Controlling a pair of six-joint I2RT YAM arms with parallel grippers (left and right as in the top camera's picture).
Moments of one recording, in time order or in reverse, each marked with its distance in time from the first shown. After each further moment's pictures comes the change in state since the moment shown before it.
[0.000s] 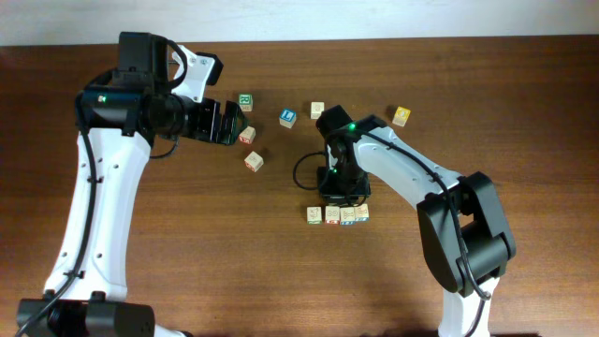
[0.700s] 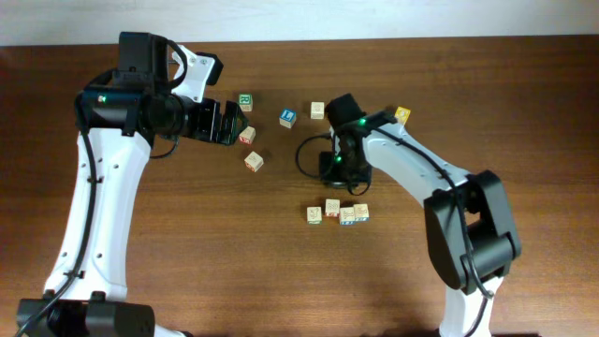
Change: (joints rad) left arm 0.000 0.000 0.000 0.000 0.000 0.000; right arm -0.042 -0.001 0.000 0.137 -0.010 -0.006
